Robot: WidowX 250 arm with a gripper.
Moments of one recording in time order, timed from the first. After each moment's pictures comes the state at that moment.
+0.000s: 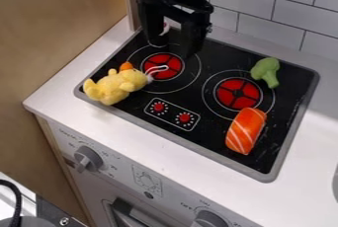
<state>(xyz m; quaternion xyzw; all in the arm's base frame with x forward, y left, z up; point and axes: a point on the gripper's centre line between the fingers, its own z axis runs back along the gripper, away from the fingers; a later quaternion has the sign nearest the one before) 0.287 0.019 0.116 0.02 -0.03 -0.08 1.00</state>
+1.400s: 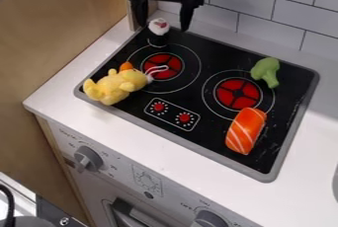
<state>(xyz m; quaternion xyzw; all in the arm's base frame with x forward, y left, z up) 0.343 0.076 0.095 0.05 -0.06 0.20 0.98</state>
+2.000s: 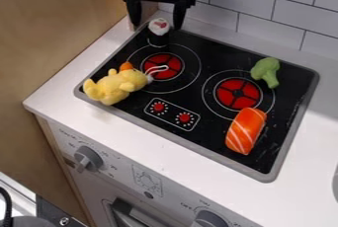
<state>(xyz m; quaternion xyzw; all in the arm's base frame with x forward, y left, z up) 0.353 0.084 0.087 0.06 -0.07 0.22 0.97</state>
